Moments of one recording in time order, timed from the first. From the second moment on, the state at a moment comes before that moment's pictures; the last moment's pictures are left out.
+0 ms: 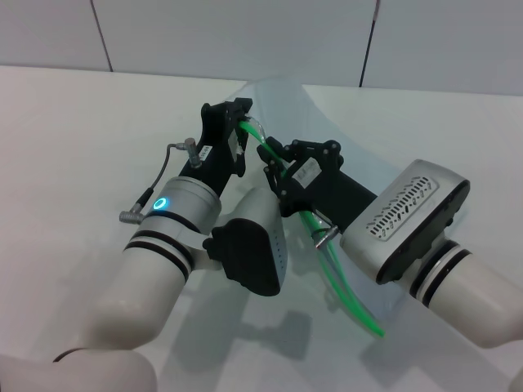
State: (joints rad) left arm -0.57 -2.03 2.82 0.87 1.42 -1.02 -1.17; right arm 0.68 2.02 -2.87 -0.67 -1.99 0.81 2.81
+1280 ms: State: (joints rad) left arm -0.57 -2.03 2.82 0.87 1.43 -1.07 -1.23; right arm 0.66 2.02 -2.87 -0.67 -1.99 0.82 2.82
